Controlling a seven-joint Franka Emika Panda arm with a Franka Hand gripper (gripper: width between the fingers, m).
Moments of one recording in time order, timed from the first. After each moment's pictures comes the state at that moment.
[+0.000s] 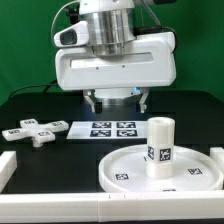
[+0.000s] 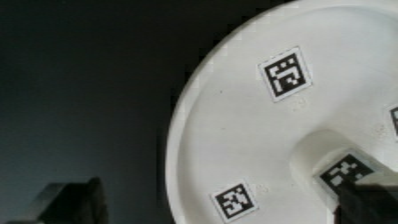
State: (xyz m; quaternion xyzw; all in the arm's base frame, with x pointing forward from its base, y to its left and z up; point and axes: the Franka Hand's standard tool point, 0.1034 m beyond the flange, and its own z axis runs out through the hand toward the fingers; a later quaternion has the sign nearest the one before) arm 0.498 -0.032 0.092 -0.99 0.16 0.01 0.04
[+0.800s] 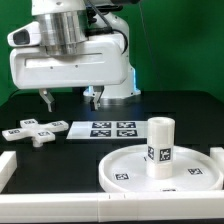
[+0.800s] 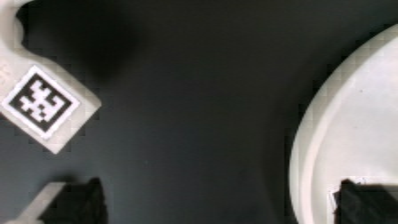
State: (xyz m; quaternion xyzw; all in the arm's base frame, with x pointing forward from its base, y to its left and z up) arm 0.476 -0.102 0.092 -0.99 0.14 0.01 0.04
